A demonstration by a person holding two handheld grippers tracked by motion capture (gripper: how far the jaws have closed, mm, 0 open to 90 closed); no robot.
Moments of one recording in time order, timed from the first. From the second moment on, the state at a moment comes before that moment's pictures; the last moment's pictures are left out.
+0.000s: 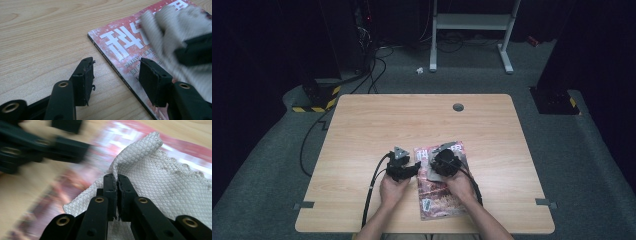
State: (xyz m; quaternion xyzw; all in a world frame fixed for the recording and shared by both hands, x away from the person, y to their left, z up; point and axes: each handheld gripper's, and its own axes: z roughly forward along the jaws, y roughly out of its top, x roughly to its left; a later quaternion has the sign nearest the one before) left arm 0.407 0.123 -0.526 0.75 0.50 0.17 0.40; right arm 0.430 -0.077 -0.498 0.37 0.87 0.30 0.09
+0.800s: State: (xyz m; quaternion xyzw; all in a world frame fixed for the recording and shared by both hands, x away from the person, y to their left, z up) left arm 0.389 0.108 -0.526 0.76 0.47 0.15 0.41; right arm 0.429 -0.185 -0.499 0.49 0.81 0.30 0.10
